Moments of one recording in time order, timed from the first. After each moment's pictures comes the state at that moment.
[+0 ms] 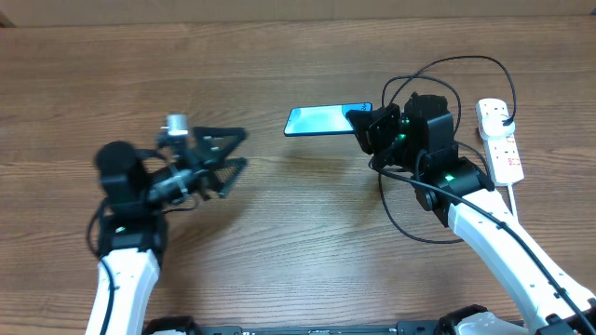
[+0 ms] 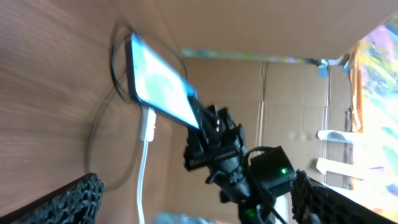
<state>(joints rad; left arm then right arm) 0.07 1.12 0.63 0.17 1.06 -1.37 0.34 1.37 0.93 -0.09 -0.29 1.44</state>
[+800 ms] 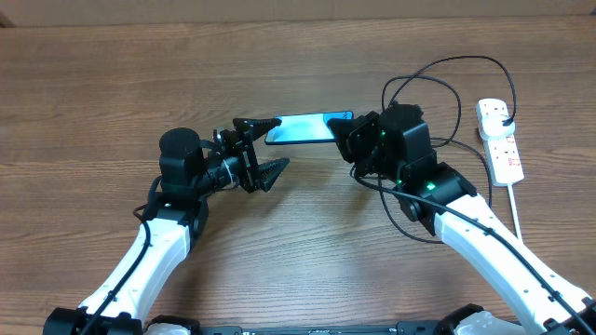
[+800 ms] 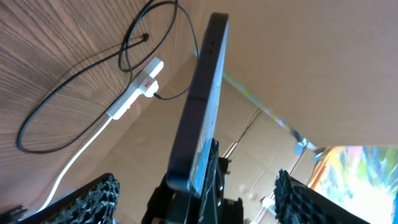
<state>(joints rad) -0.17 1.35 0.63 0.40 0.81 -1.96 0.48 1.37 0.93 -0.09 -0.20 1.54</state>
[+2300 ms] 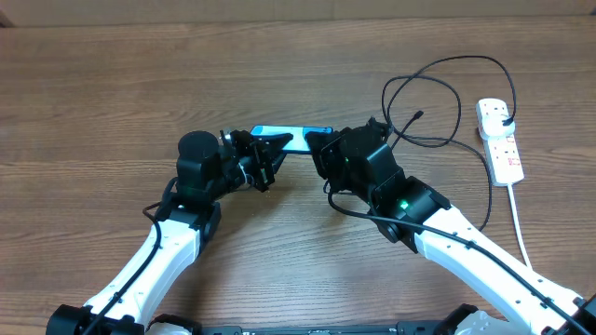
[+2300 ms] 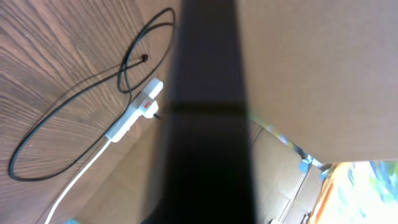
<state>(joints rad) -0.26 1.35 0.63 0.40 0.62 -1.95 0.67 1.37 0.93 -0.09 0.01 1.65</state>
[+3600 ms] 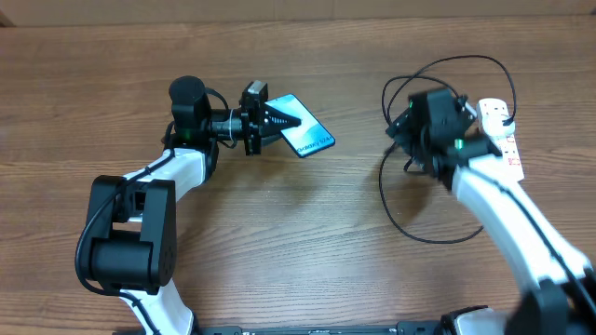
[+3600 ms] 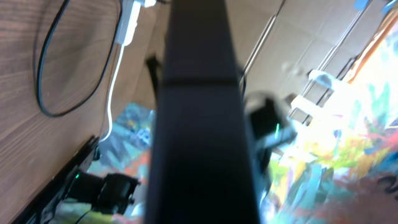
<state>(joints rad) -0.11 1.92 1.00 0.80 1.48 -1.83 0.22 1.56 1.16 -0.68 0.19 0.96</state>
